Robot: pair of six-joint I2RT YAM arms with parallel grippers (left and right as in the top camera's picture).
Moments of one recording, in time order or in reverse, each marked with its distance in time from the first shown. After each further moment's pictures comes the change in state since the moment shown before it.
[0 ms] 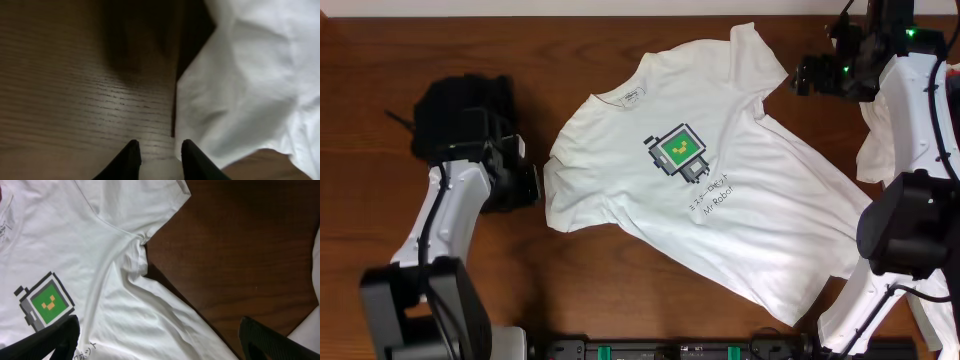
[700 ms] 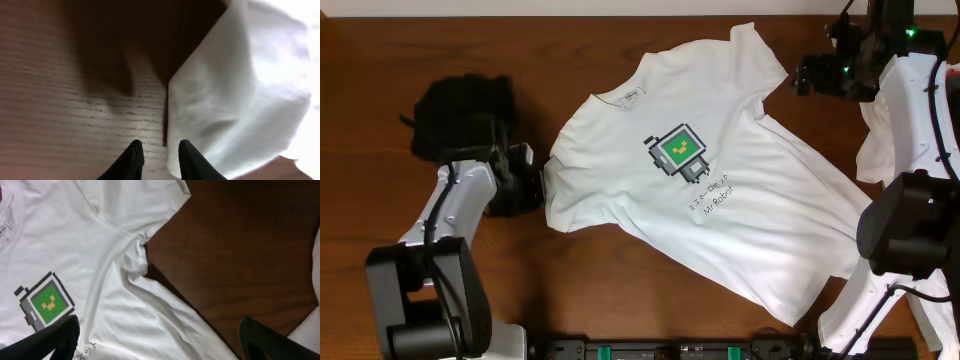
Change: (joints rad) left arm 0.000 0.048 -0.066 0.076 0.061 0.000; right arm 0.000 0.000 0.000 0.000 0.000 0.000
